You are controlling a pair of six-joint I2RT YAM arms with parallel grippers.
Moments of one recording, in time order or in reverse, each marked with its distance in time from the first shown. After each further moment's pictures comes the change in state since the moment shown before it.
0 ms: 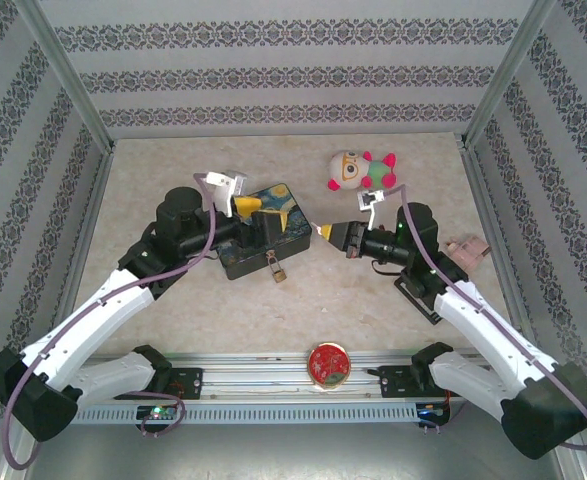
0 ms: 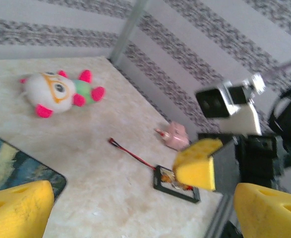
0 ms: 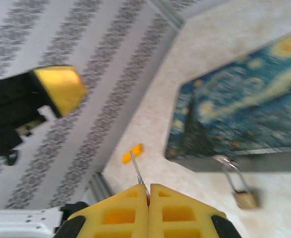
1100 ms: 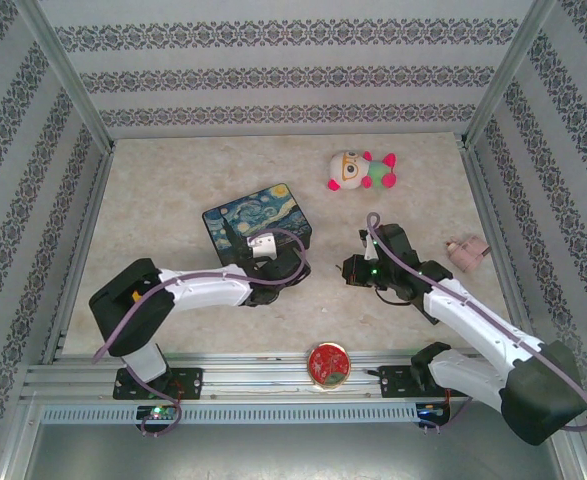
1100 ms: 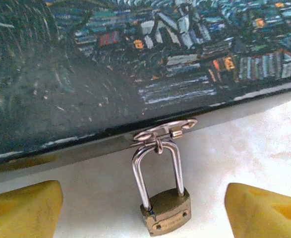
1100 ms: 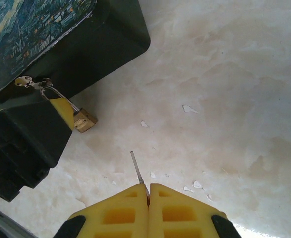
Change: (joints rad) left arm -0.357 0.637 -0.034 -0.222 -0.875 -0.615; right arm 0.055 0.093 -0.085 -0.371 0.372 -0.098
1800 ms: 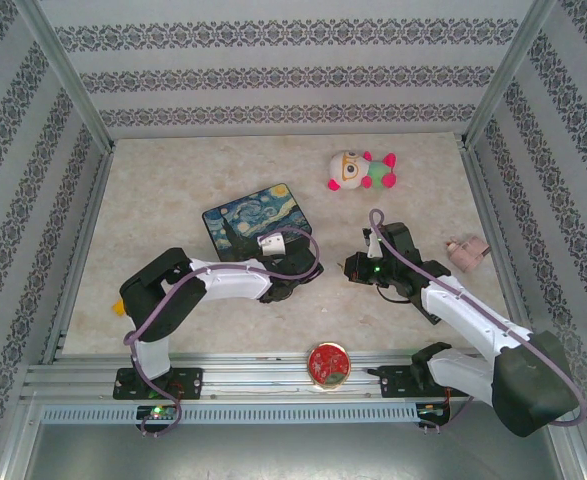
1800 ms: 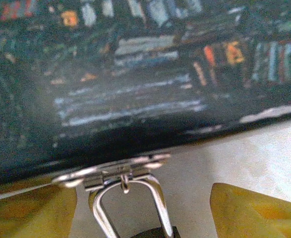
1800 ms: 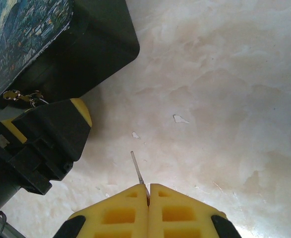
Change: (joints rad) left arm 0.000 0.166 0.113 -0.032 -0.039 -0.046; right arm -0.084 0.050 -0.049 0.106 -0.086 -0.014
